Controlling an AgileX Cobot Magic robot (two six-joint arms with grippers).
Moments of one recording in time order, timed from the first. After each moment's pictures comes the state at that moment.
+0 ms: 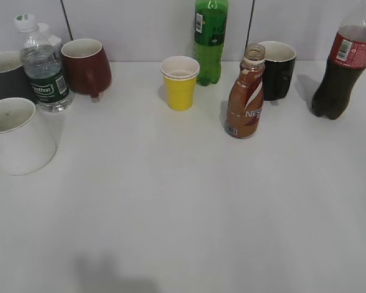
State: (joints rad) left arm 0.02 0.15 -0.55 0.02 0.85 -0.09; right arm 0.06 -0.01 -0.50 -0.01 1.04 0.09
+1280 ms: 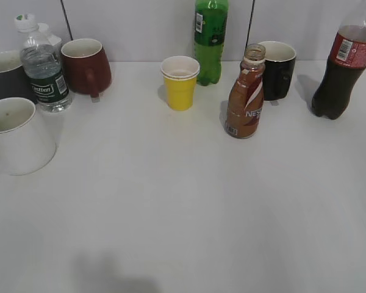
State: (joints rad) left arm 0.02 1.03 -0.15 -0.03 -0.49 -0.09; right arm 0.06 -0.01 -0.50 -0.01 1.04 0.09
